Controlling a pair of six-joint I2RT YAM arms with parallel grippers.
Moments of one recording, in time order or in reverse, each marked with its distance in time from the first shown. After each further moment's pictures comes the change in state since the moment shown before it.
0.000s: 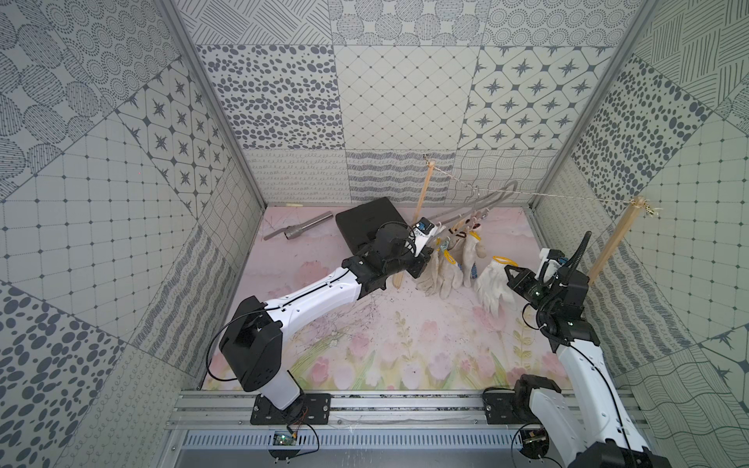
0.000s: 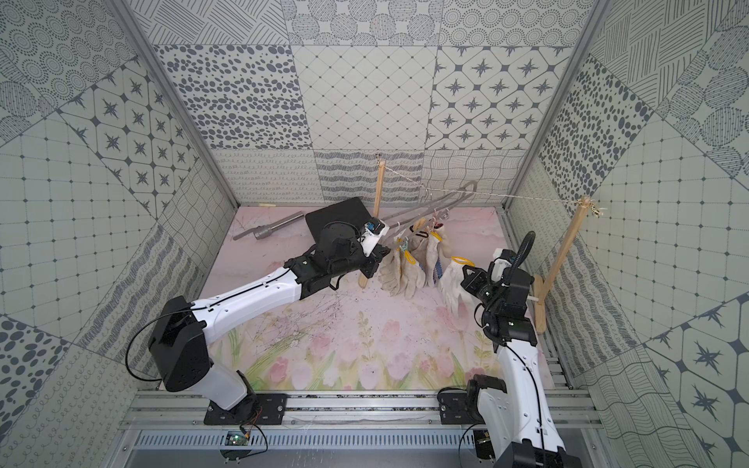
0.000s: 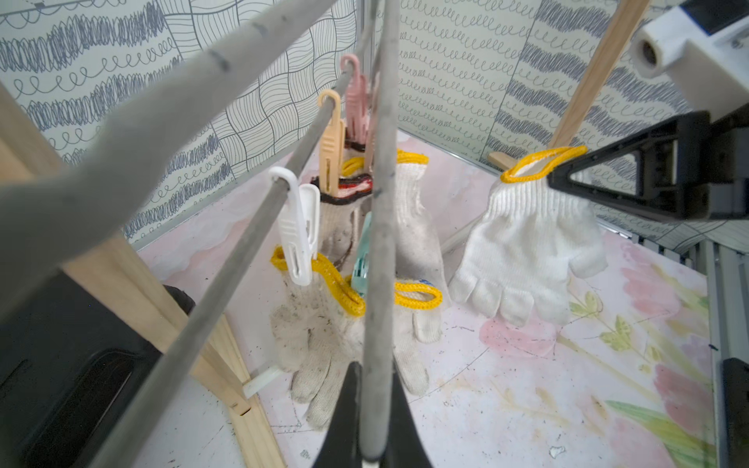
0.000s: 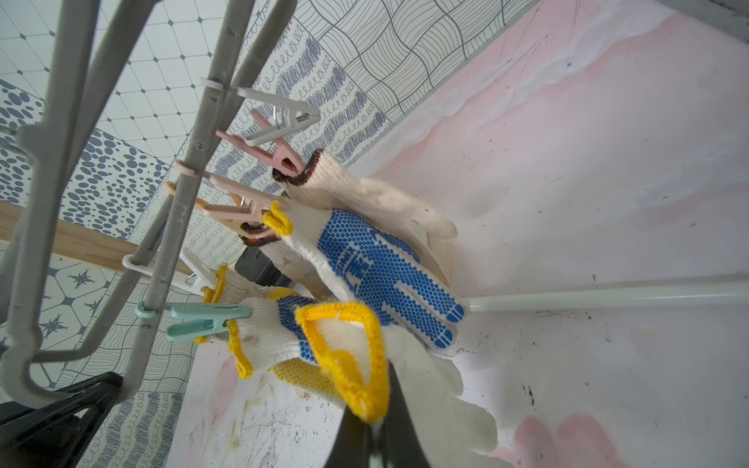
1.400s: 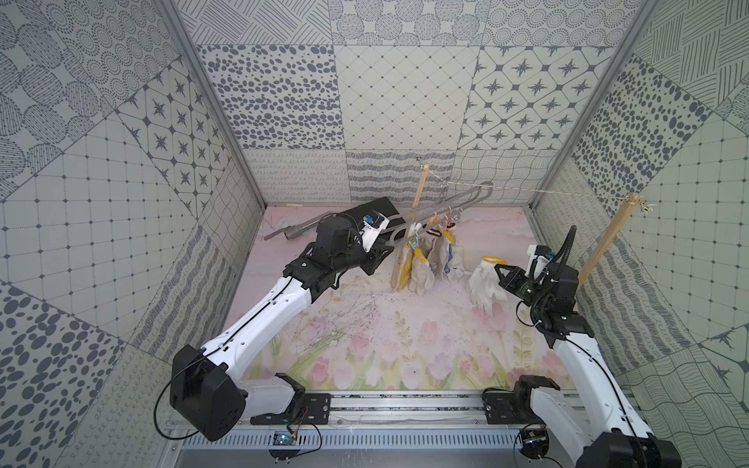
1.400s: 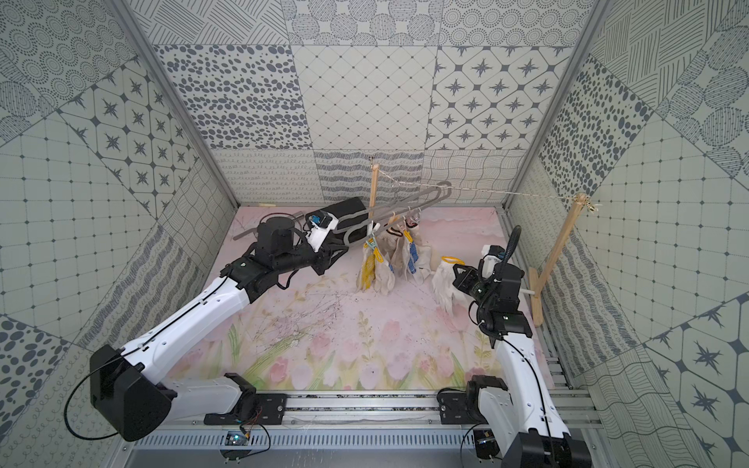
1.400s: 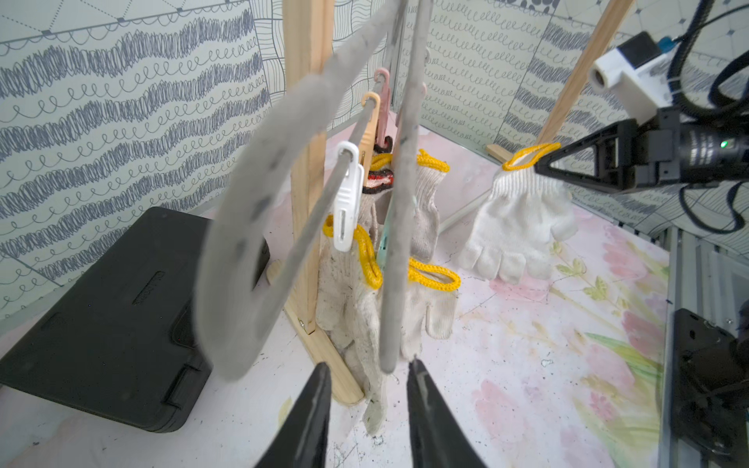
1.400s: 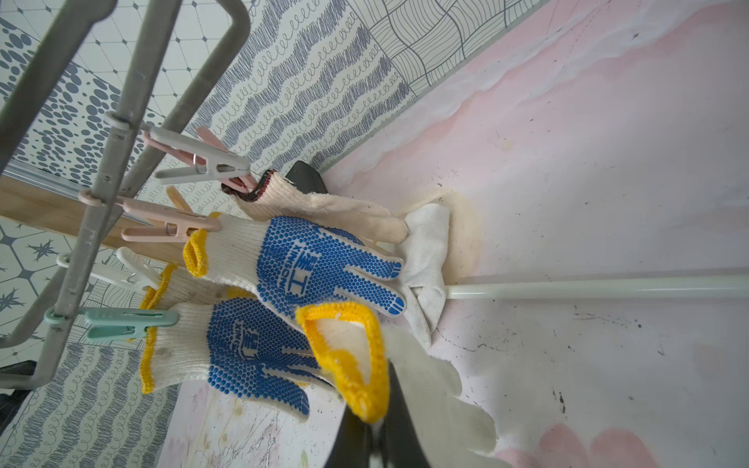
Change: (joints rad) left arm 0.283 -0.307 -0.126 -0.214 0.254 0.085; right arm 0.091 0.077 0.024 0.031 -0.004 -0.038
